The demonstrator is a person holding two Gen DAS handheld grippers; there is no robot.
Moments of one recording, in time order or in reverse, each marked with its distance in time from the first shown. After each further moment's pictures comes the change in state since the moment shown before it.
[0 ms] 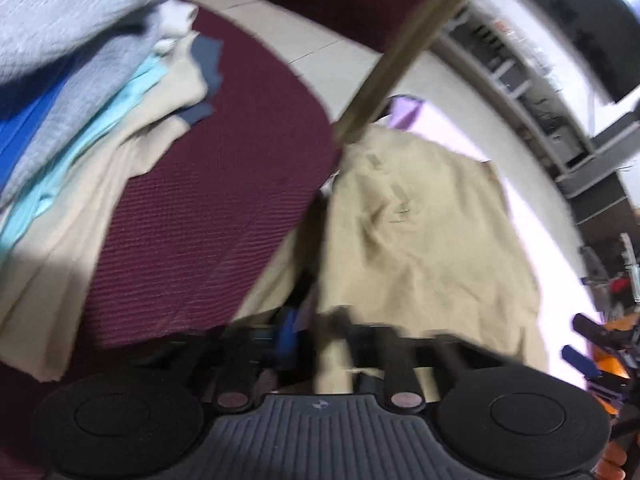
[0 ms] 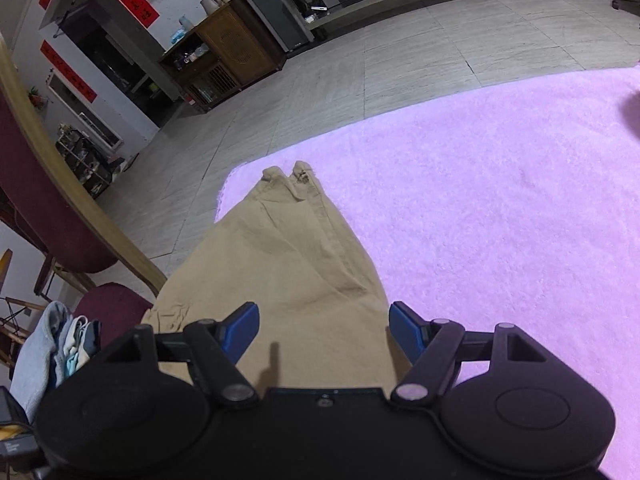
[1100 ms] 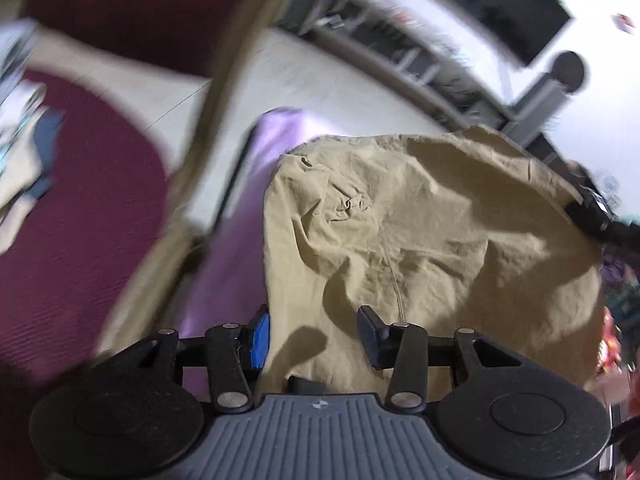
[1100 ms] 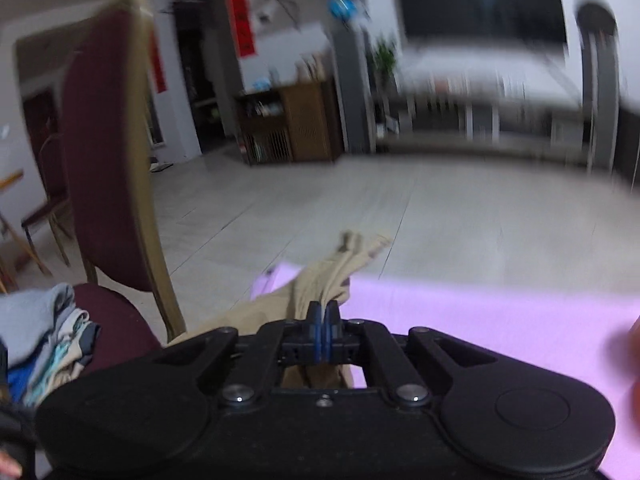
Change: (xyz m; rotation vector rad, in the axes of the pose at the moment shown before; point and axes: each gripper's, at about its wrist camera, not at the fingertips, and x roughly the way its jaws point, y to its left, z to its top) left arm -0.012 -0.080 -0.001 0.256 -0.091 -0.190; right arm -0.095 0.089 0.011 -0.504 -0.333 -0.072
